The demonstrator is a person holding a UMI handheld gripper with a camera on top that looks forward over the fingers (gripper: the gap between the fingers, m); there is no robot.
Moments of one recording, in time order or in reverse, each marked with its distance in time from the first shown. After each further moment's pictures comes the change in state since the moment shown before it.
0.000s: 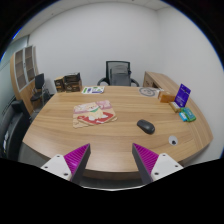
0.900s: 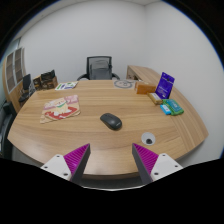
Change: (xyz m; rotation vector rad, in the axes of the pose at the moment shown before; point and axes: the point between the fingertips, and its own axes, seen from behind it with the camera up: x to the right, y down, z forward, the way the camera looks) arm 0.171 0.034 0.048 -0.024 0.109 0.038
